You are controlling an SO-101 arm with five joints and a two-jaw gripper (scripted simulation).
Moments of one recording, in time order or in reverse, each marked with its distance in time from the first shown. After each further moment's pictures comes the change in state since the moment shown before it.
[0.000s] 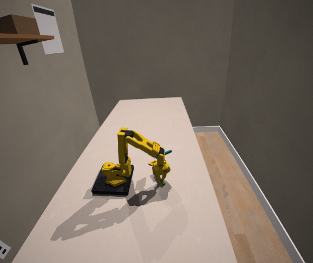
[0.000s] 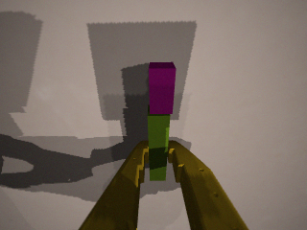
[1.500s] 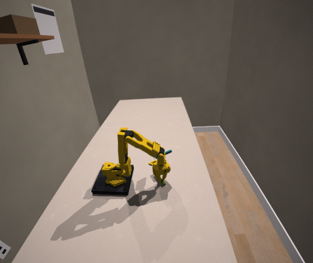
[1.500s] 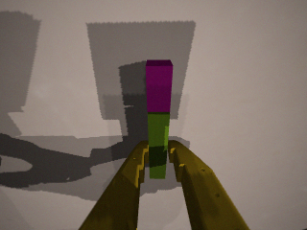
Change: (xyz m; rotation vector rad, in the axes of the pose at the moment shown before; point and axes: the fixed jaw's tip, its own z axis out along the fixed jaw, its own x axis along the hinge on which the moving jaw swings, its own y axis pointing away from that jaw) arm 0.001 -0.001 -0.001 0.005 0.003 0.000
